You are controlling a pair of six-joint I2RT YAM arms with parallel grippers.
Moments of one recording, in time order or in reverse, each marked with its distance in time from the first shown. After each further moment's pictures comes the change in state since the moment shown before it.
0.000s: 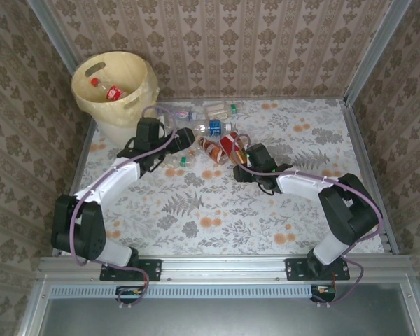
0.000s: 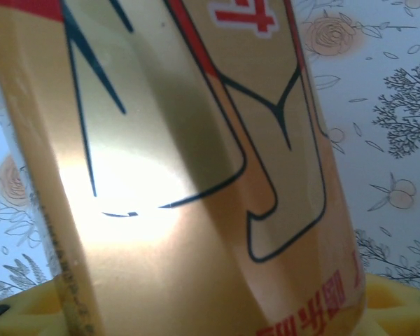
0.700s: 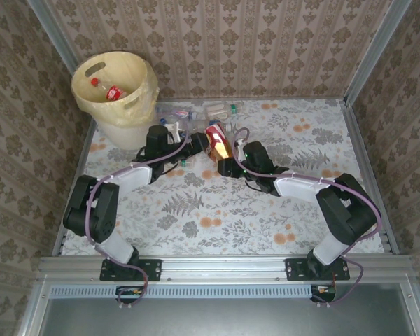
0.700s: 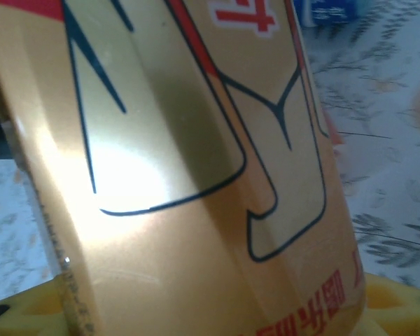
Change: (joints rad) left arm -0.034 0.171 -0.117 0.526 0.372 -0.179; right arm 0.039 0.008 -0.019 0.311 -0.263 0.171
